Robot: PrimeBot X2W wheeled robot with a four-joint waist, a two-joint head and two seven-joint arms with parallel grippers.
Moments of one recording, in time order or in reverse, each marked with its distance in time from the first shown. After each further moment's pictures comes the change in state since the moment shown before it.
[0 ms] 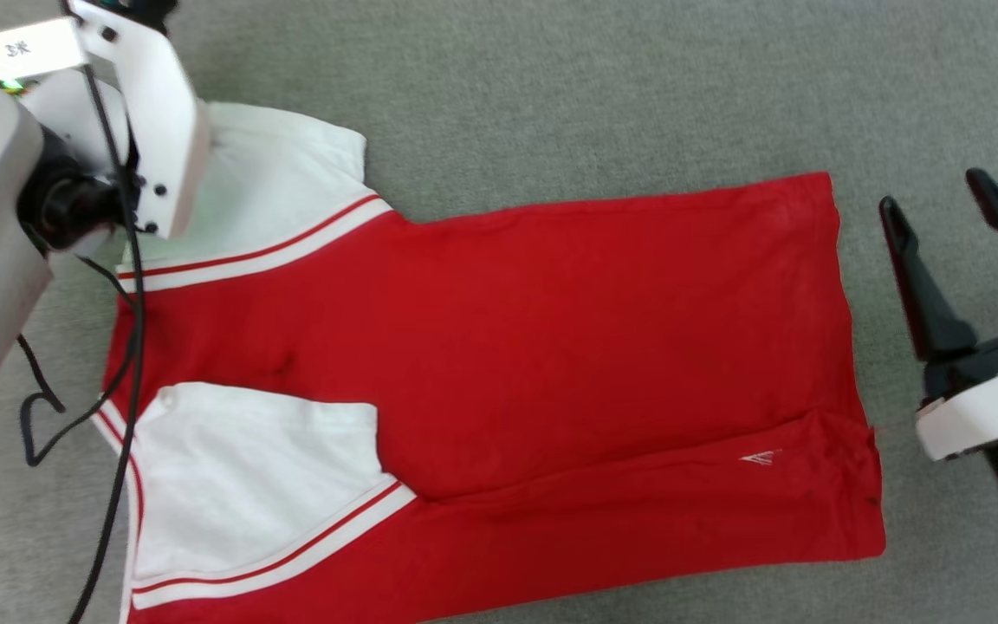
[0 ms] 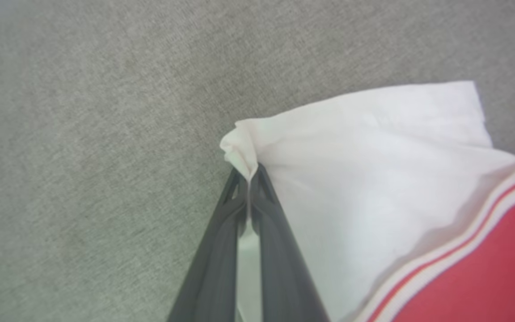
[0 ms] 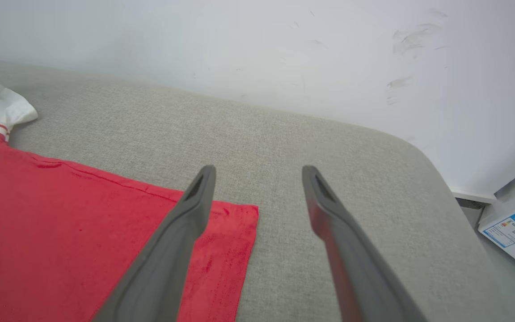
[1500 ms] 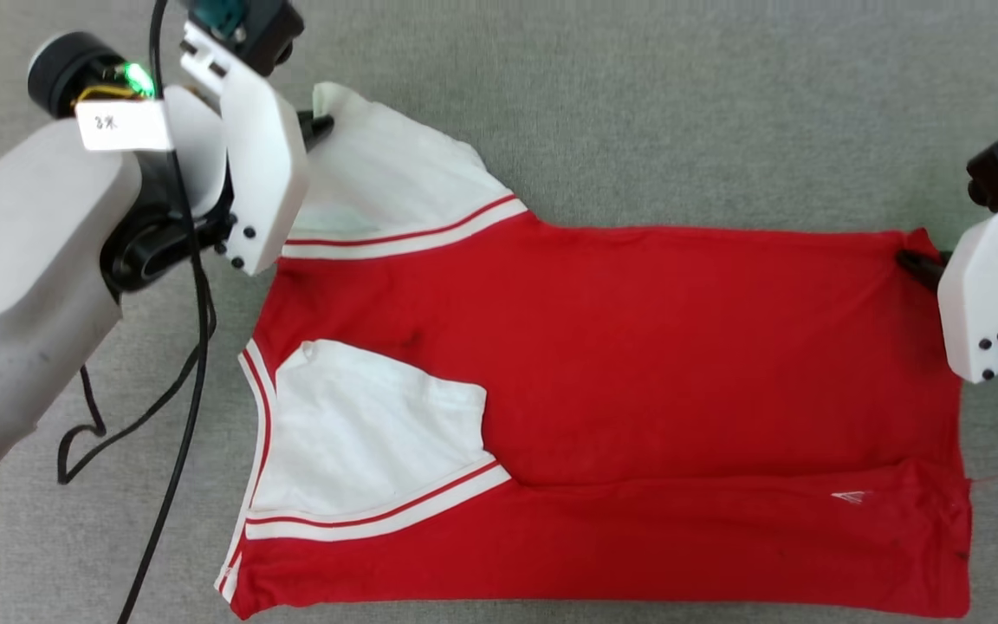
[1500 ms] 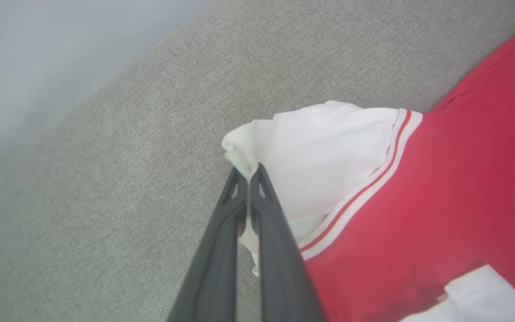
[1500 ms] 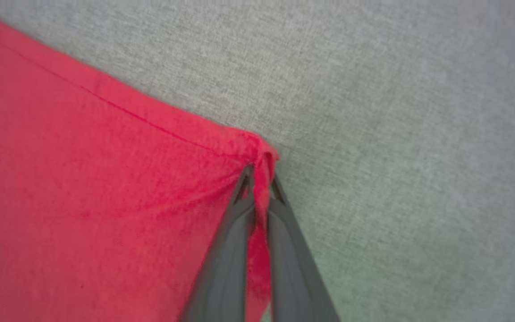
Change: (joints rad) left arm 0.023 -0.008 -0.060 -0.212 0.037 -0.026 -0.266; right arm -0.483 -0.342 0.499 0.580 0.446 0.000 0.545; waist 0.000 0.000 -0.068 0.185
